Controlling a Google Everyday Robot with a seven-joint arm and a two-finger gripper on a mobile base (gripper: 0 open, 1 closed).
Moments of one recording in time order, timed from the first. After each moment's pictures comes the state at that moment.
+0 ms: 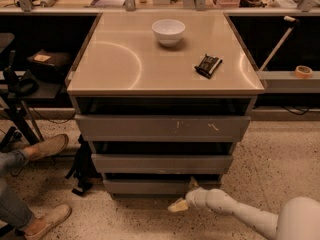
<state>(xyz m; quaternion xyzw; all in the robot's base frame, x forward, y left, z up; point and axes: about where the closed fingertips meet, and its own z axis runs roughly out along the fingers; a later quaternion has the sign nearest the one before) 0.586 -0.103 0.193 -0.39 0.83 0.17 0.37</state>
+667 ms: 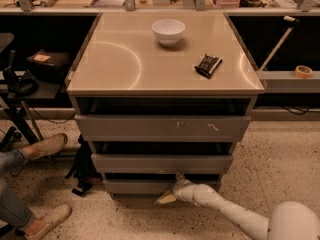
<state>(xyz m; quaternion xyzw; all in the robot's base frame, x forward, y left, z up) 0.633 -0.048 0.210 -0.45 0.76 0.14 0.45</state>
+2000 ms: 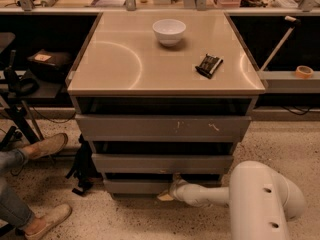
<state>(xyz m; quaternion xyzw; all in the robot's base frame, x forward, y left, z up) 0.636 -0.045 0.184 -0.46 0.79 0.07 0.39</state>
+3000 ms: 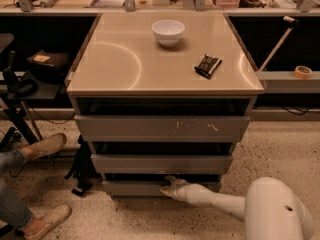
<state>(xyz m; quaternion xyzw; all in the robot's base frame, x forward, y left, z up) 0.636 -0.036 0.185 -0.44 0.79 0.11 0.41</state>
